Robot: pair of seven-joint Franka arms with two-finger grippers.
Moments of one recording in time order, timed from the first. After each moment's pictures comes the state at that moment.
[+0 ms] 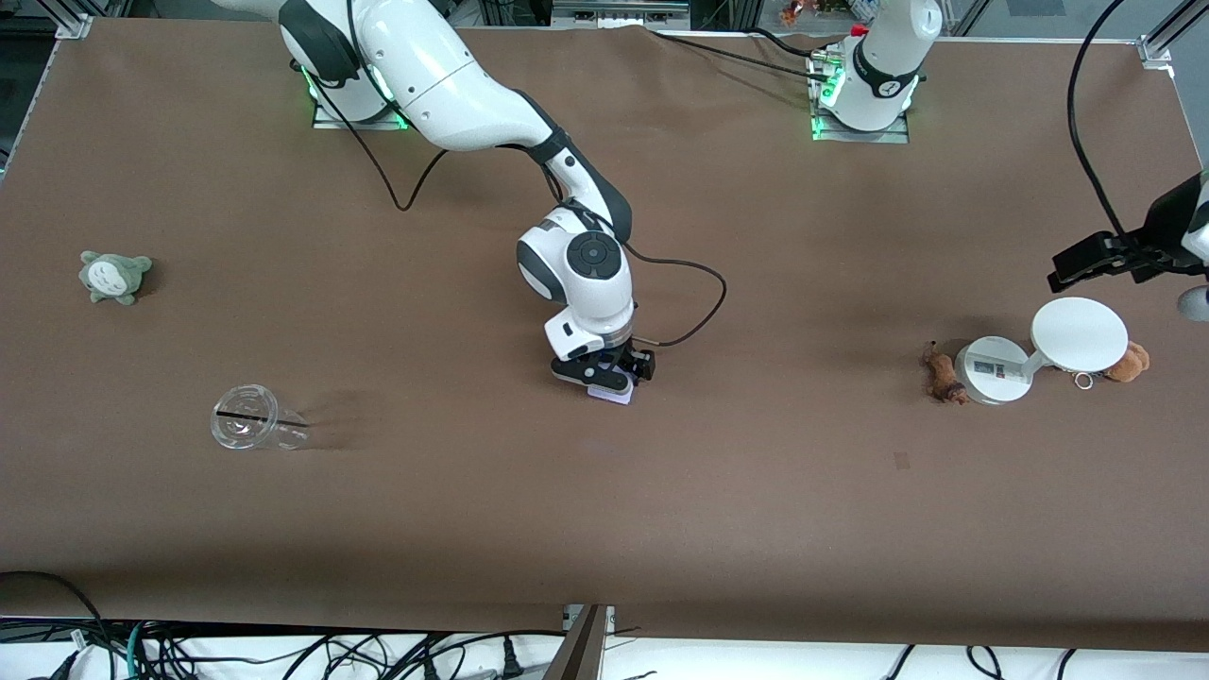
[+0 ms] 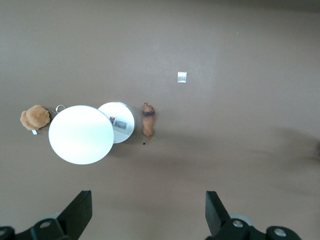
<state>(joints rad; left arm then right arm) 0.07 0.14 -0.03 -1.46 0.02 1.56 -0.11 0.79 1.03 -0.05 -1.19 -0.08 2.42 1.13</state>
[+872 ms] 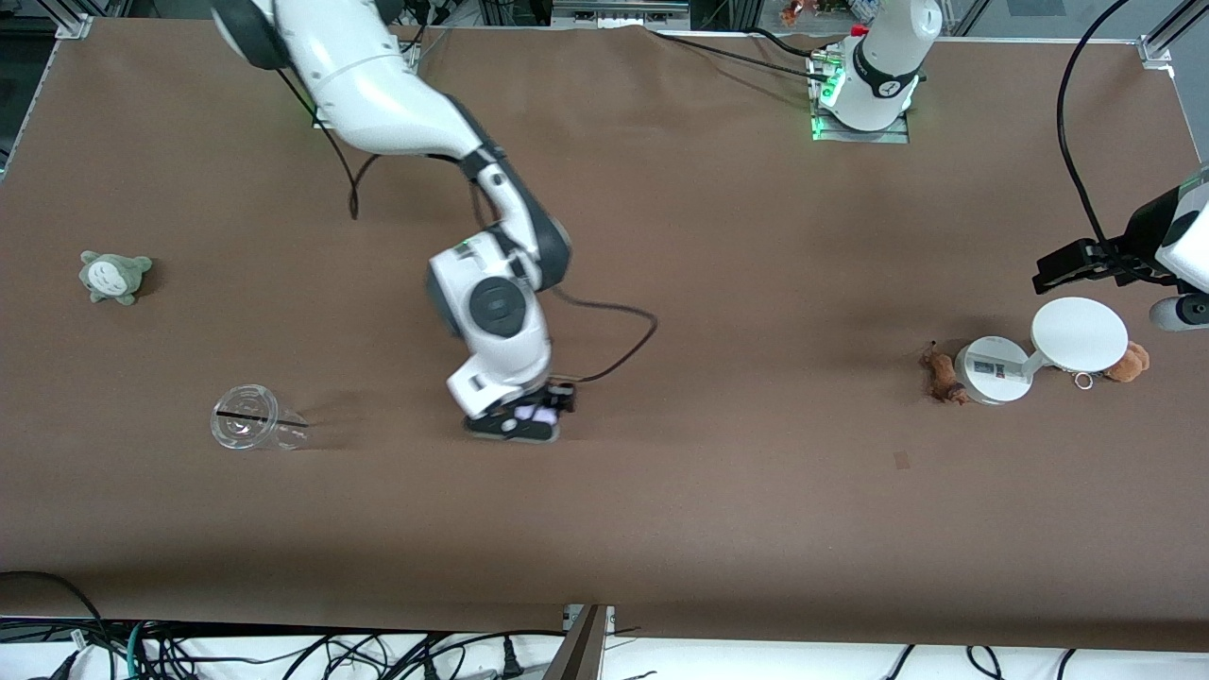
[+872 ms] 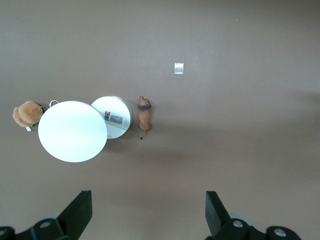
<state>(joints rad) 0.06 0.16 -0.04 -1.47 0.02 1.55 -0.11 0.56 0.88 -0.07 -1.19 0.01 2.15 0.58</state>
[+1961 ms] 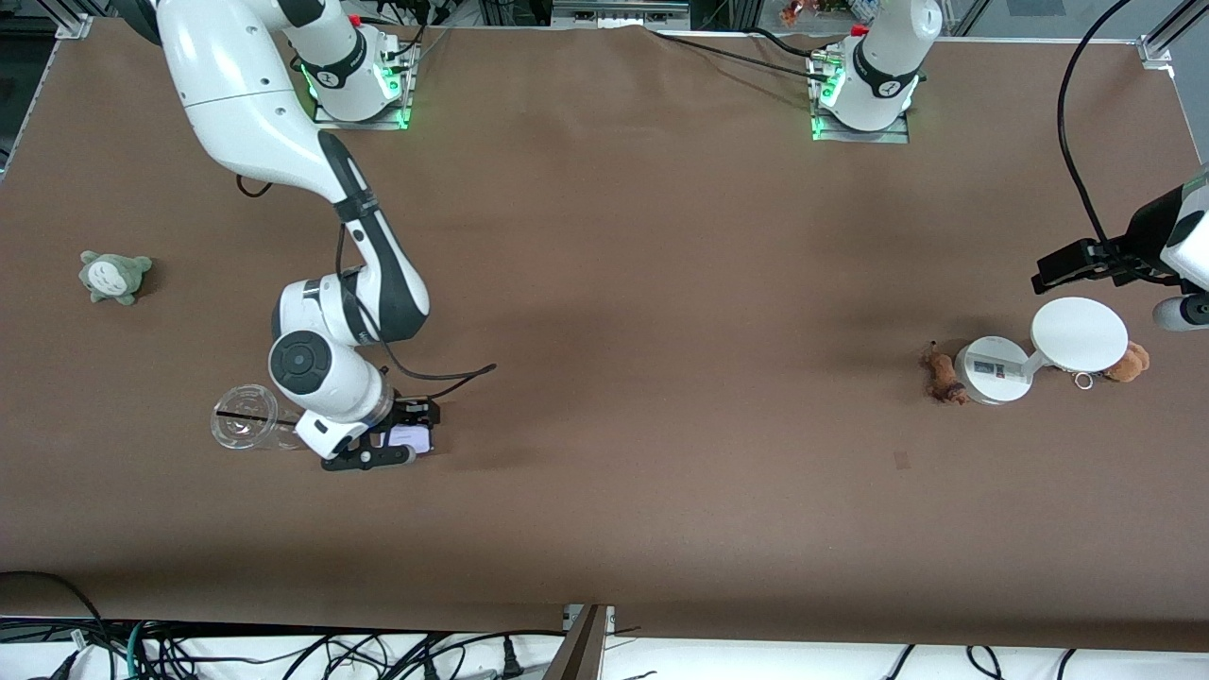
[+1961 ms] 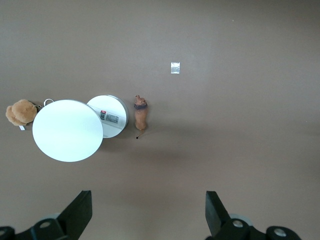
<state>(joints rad) 0.07 0.16 -0.04 -1.47 -0.01 1.55 -0.11 0.31 0.79 -0.07 -1.50 0.05 2.33 0.10</state>
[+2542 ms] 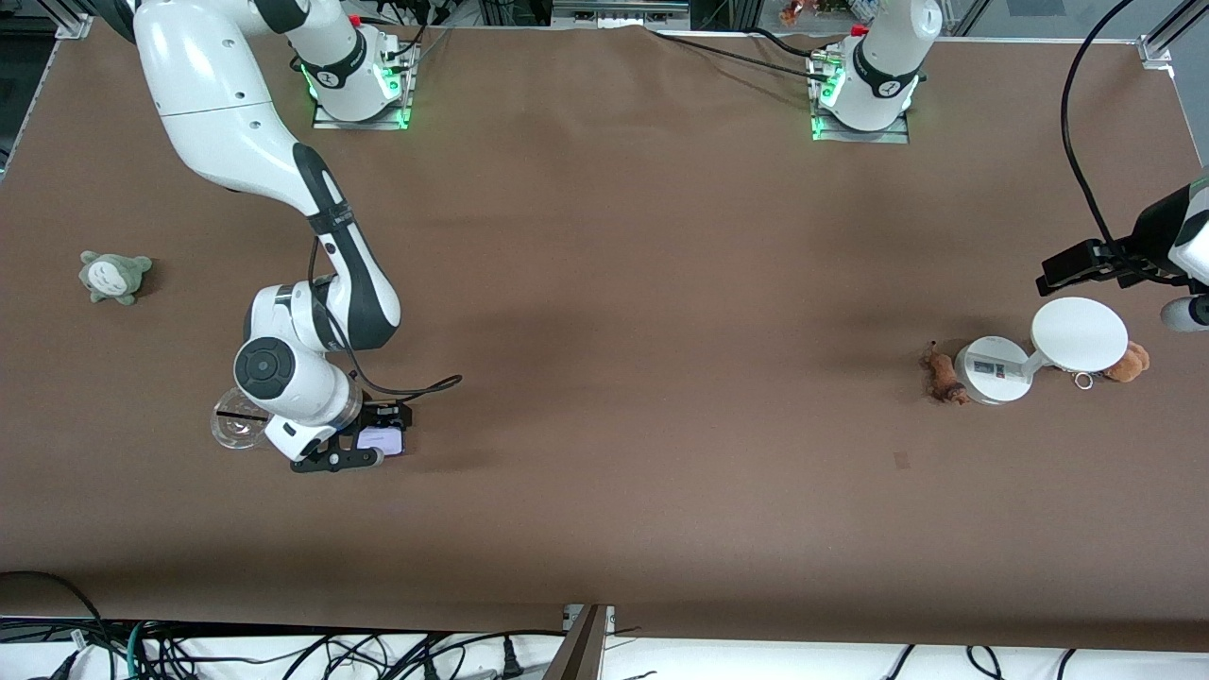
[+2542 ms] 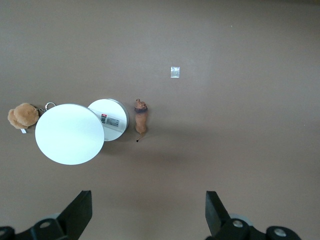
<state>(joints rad) 0.07 0.16 -0.04 -1.45 -0.01 1.55 -0.11 0.27 0.78 -0.07 -1.54 0.06 2.36 0.07</state>
